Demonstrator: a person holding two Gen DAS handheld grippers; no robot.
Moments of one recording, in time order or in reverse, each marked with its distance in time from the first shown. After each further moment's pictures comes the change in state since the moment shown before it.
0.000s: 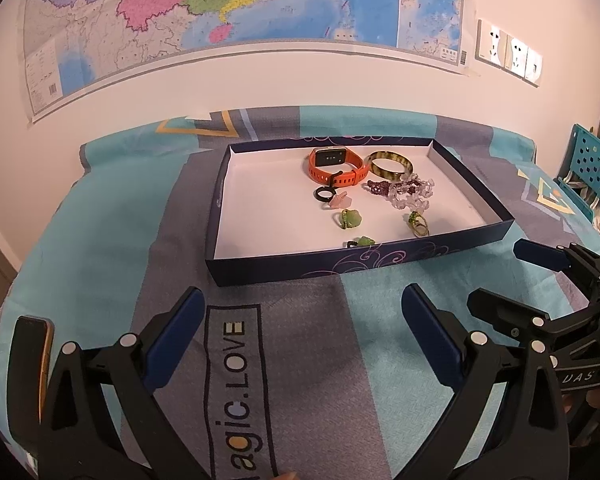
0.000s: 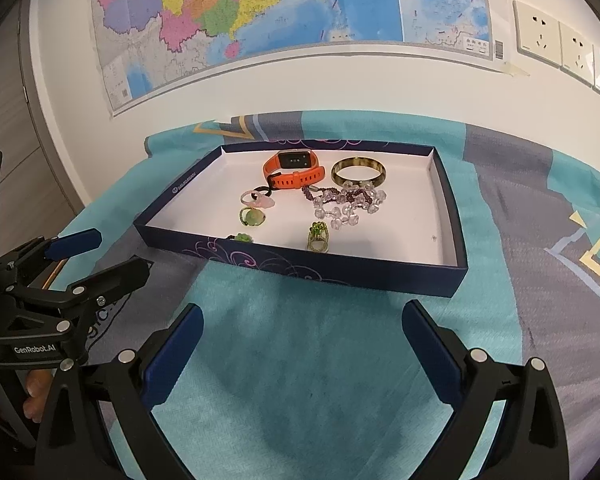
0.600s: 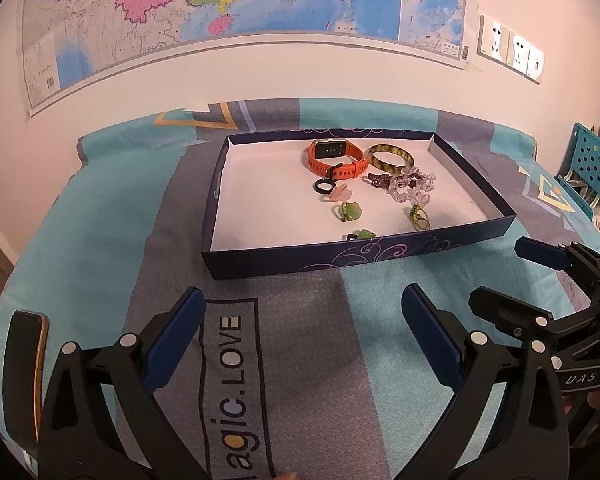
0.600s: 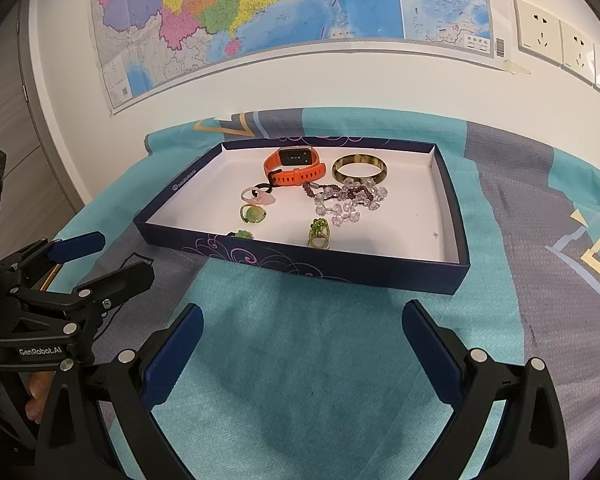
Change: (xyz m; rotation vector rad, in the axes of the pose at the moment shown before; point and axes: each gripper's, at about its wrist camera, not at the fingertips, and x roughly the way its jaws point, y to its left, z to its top) left arm 0.004 0.001 -0.003 -0.011 0.020 -0.006; right arm 0.002 0.001 -0.001 0.002 0.008 0.001
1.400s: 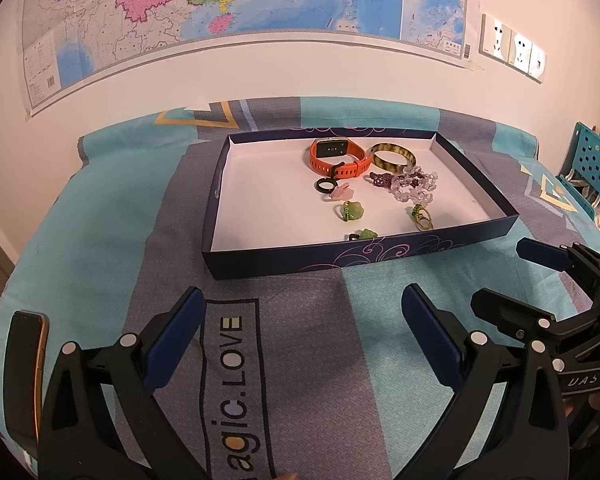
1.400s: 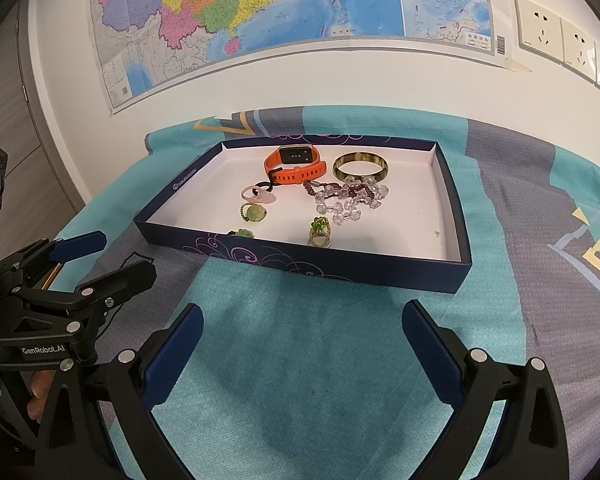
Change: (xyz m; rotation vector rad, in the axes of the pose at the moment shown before) left arm 0.001 0.000 0.001 -0.001 0.005 0.005; right arm 0.000 0.001 -0.001 0.003 0.005 0.000
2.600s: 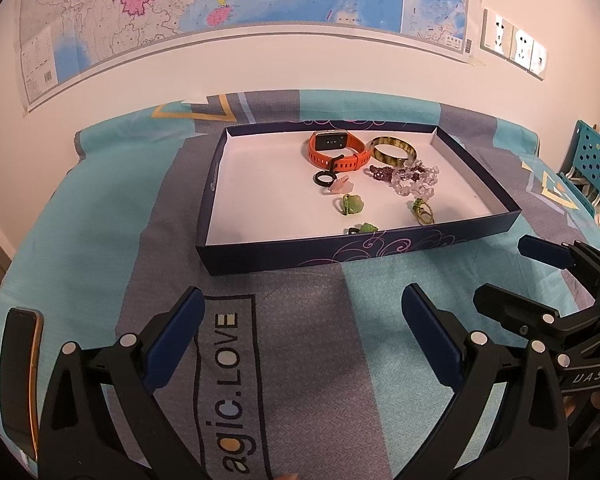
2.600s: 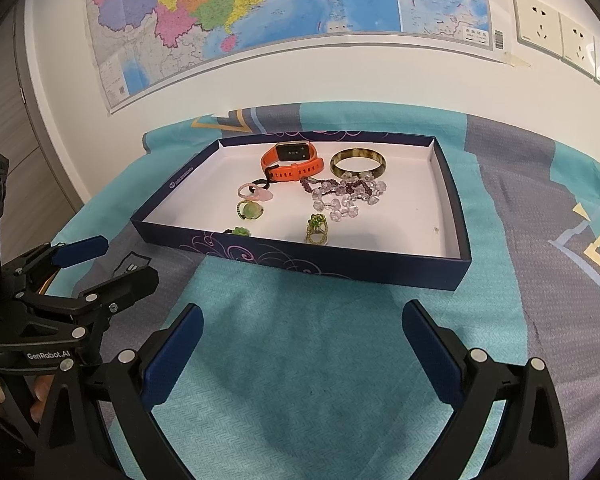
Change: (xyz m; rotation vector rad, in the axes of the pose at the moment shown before) left arm 0.006 -0.001 -0.001 -0.001 0.018 -0.004; right arm 0.003 -0.004 0.001 0.010 0.010 0.004
